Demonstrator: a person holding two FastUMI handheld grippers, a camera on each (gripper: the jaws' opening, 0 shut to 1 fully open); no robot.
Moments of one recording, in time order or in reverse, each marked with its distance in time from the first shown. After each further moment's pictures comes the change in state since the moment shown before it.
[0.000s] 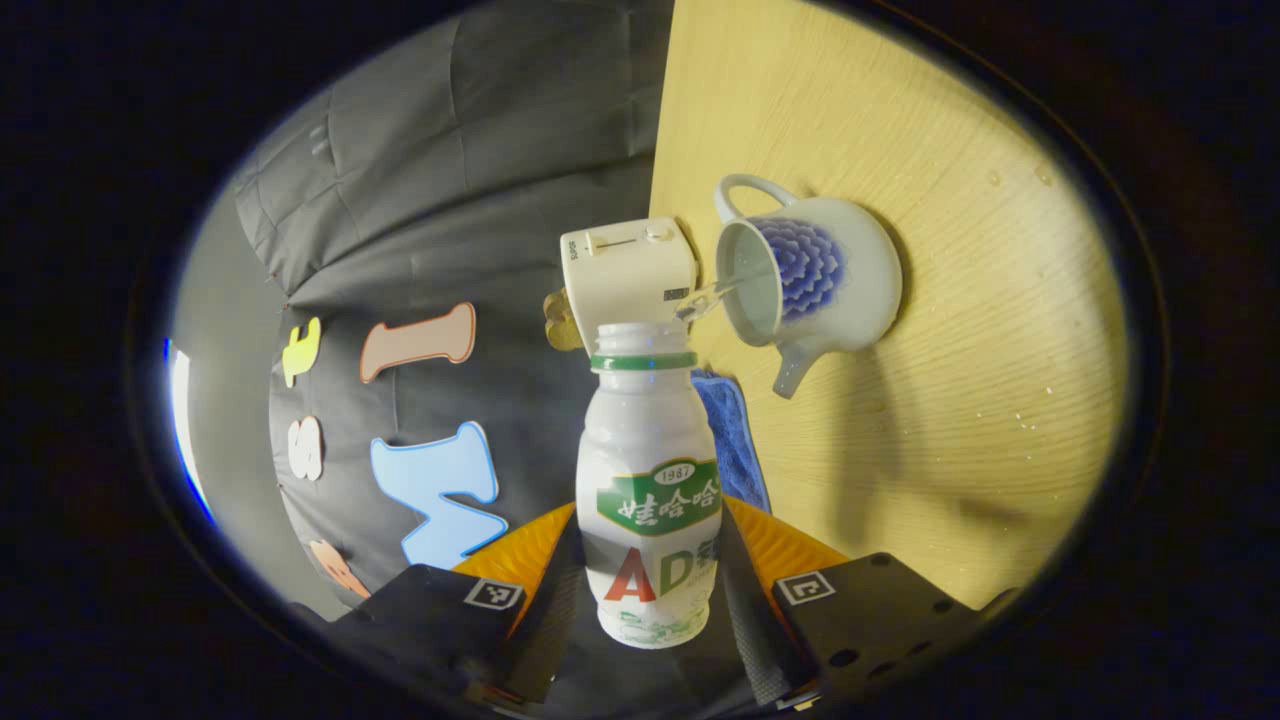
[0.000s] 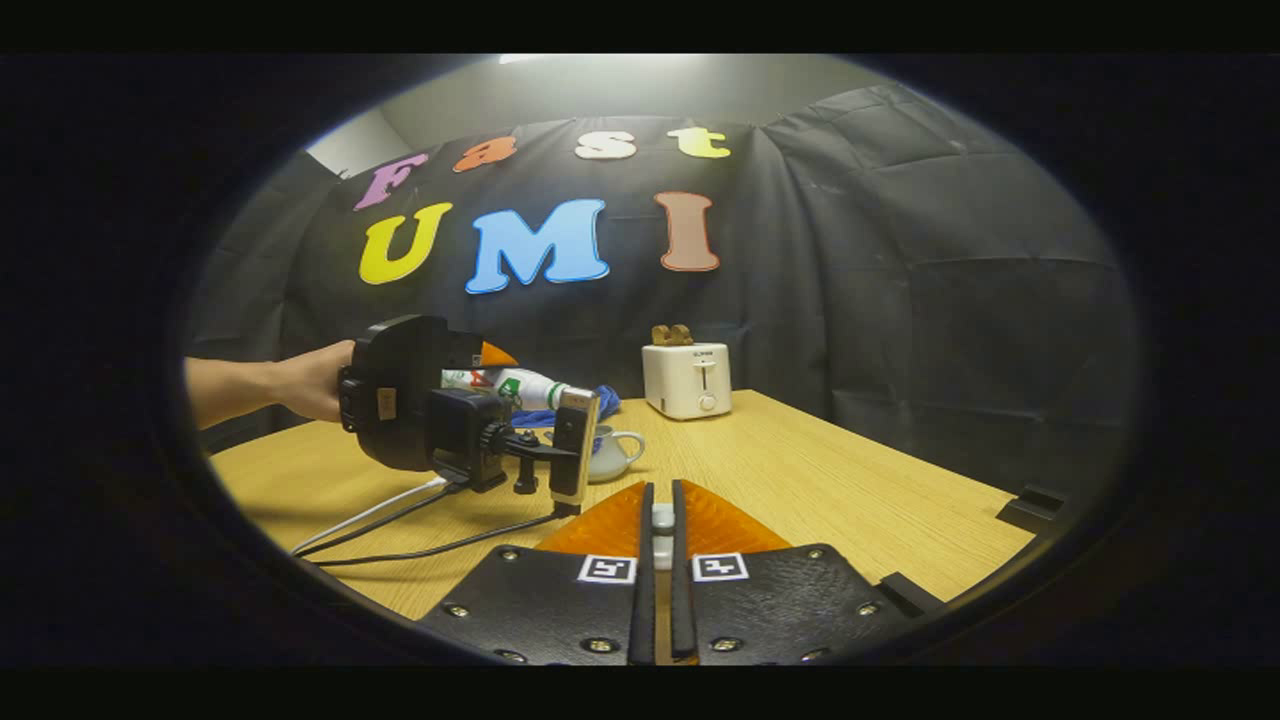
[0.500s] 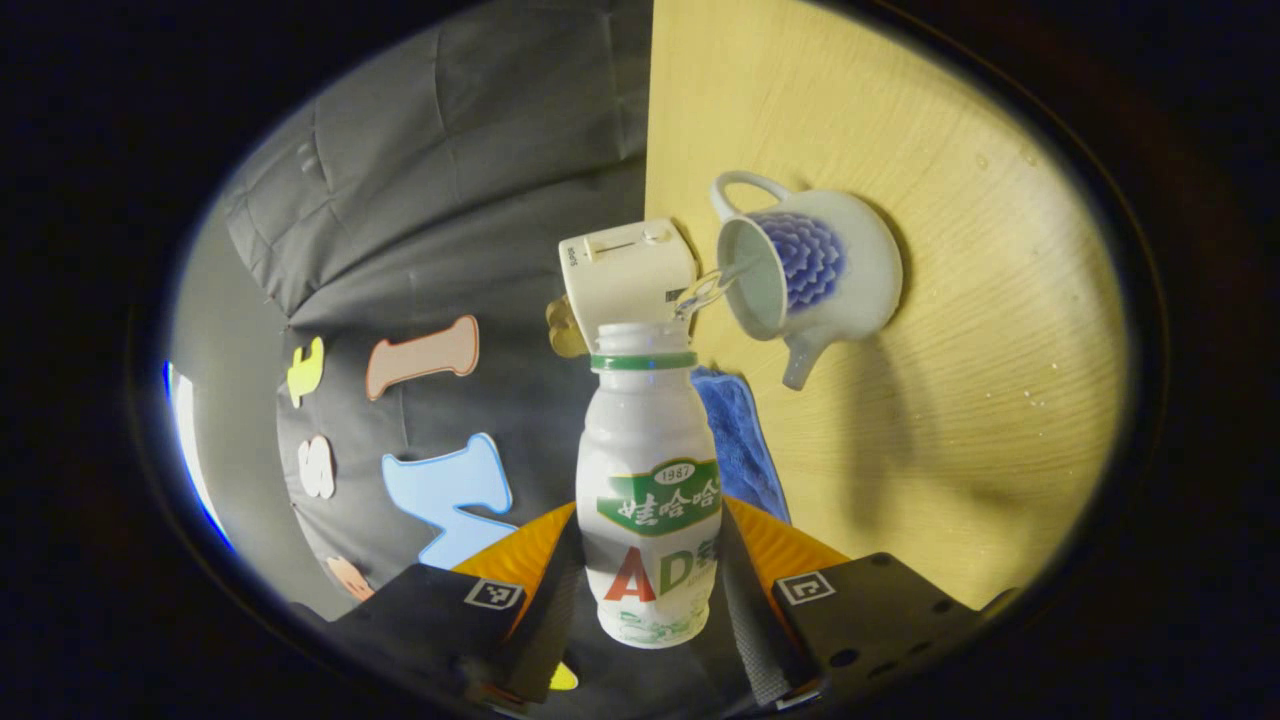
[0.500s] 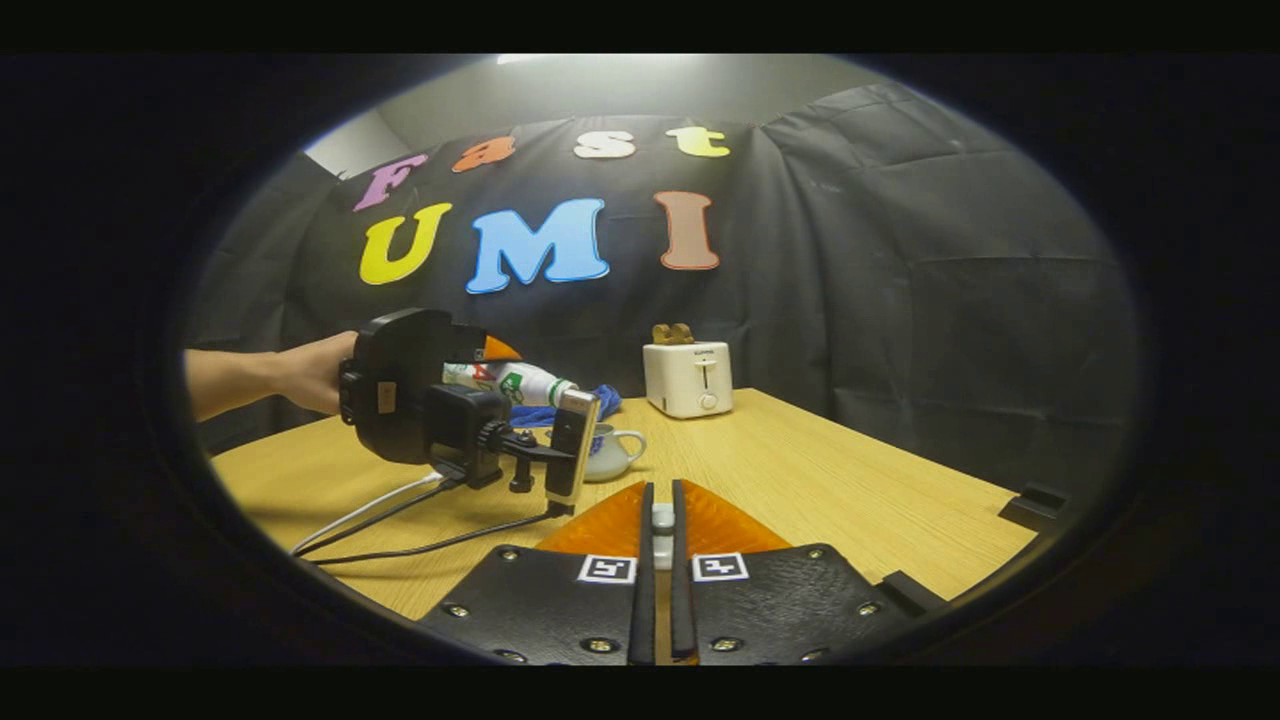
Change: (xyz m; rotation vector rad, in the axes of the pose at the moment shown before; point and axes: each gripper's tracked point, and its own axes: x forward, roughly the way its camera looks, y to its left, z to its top) left arm 0.001 0.003 0.003 0.067 -0.011 0.020; right arm -0.001 -0.001 0.000 0.008 0.000 0.002
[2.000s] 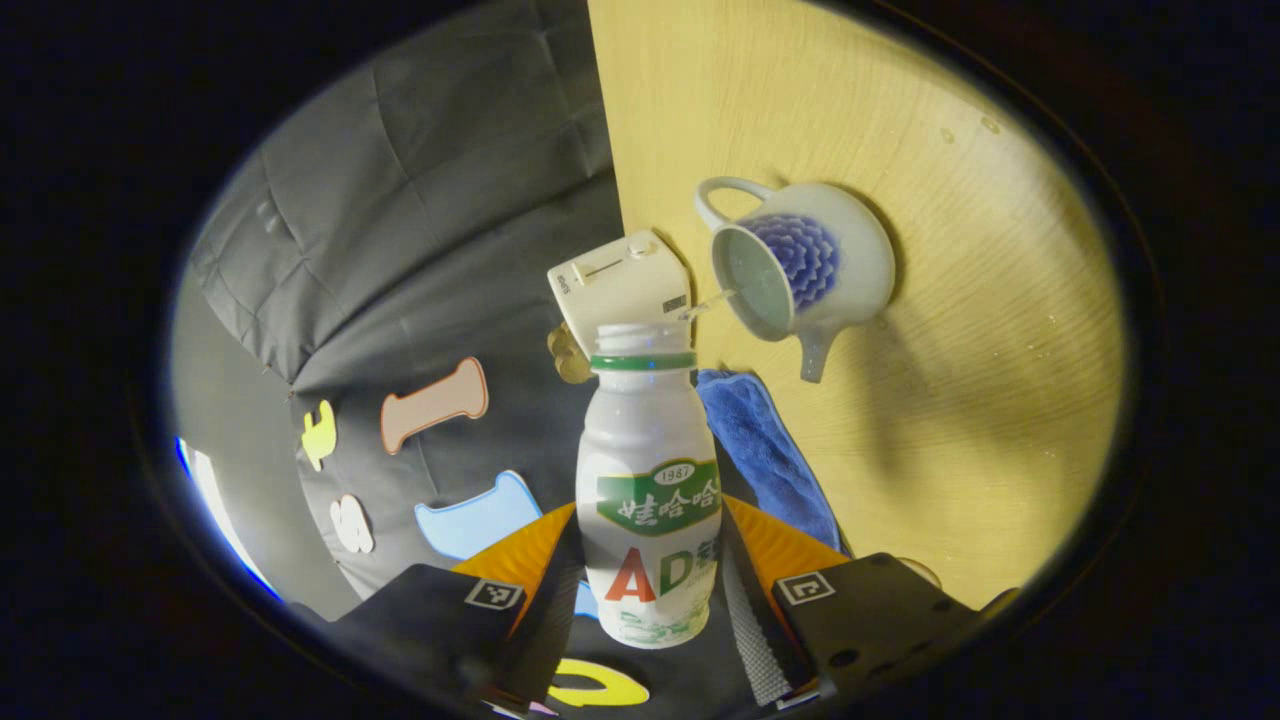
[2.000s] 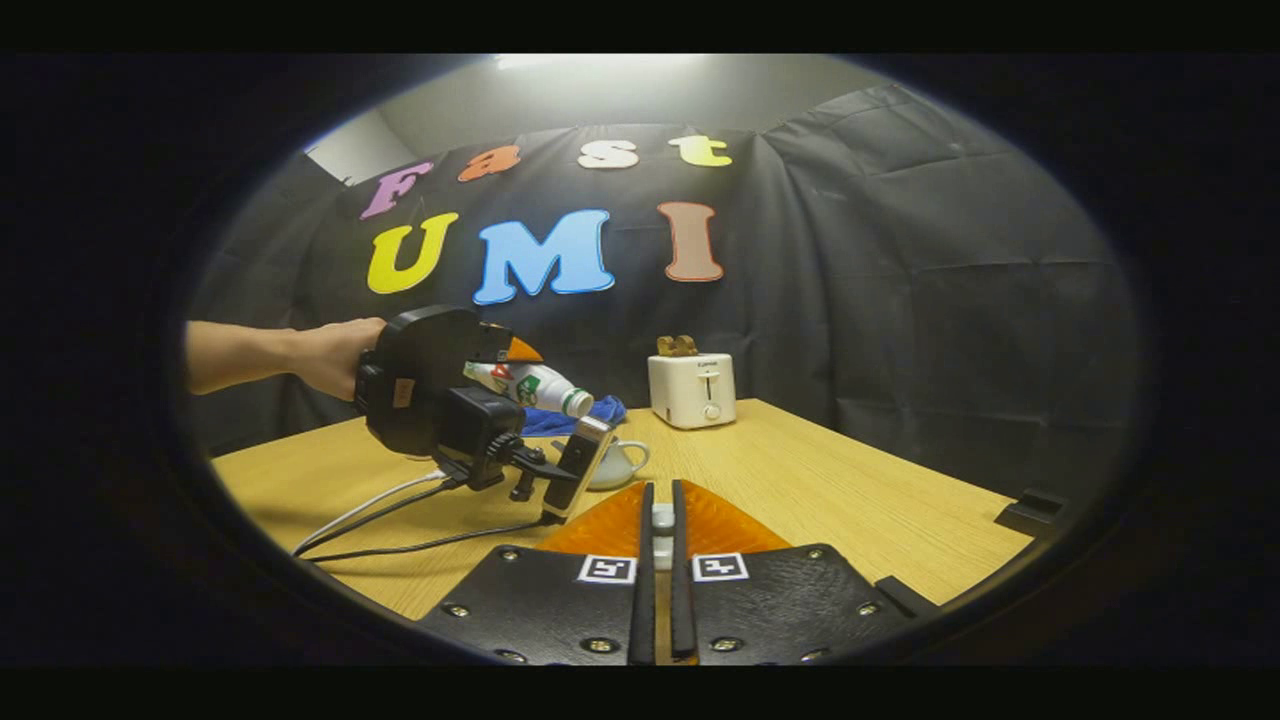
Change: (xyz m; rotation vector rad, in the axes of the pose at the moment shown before) left arm 0.001 0.013 0.006 0.170 -0.040 0.012; right arm -0.008 0.000 0.011 -0.006 -0.039 0.018
